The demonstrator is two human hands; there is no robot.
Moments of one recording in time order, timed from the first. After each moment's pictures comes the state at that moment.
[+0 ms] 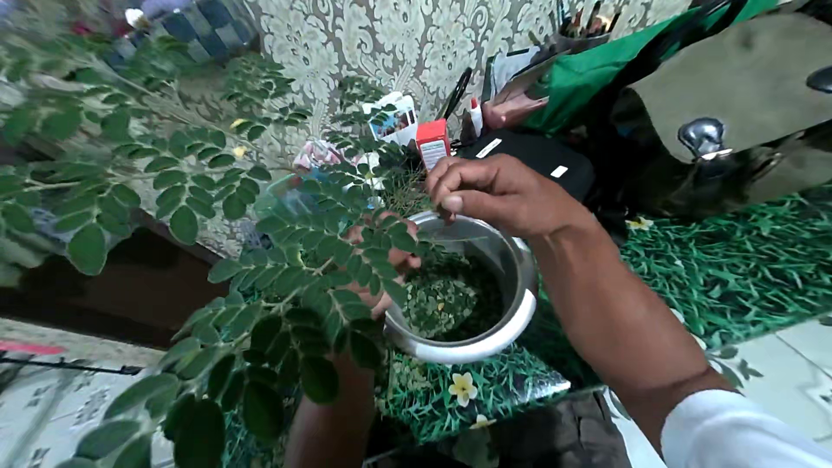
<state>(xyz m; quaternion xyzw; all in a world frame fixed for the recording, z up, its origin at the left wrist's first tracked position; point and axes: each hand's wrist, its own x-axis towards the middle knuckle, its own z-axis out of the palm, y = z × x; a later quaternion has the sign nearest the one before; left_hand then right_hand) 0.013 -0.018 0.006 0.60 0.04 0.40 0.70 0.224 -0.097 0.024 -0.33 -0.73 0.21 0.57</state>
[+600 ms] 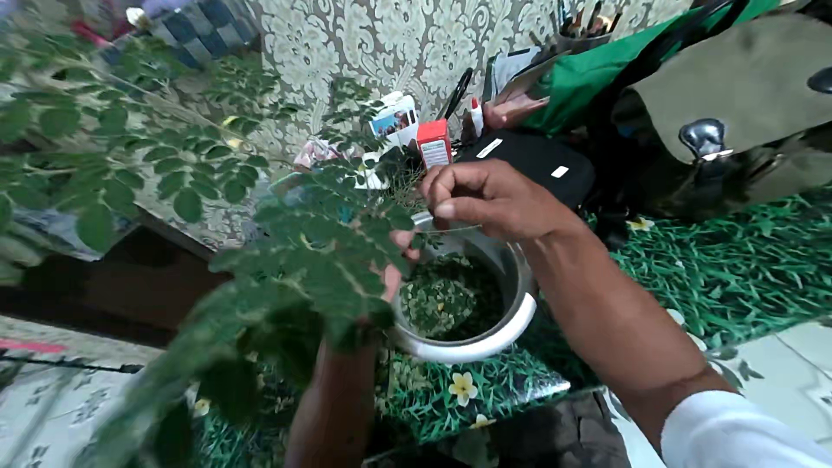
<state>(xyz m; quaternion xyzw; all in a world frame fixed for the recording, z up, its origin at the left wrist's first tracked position) 0.014 -0.008 -0.001 0.58 -0.02 0.39 0.71 0.216 -0.090 0.020 -0.31 -0.72 0.24 0.58</state>
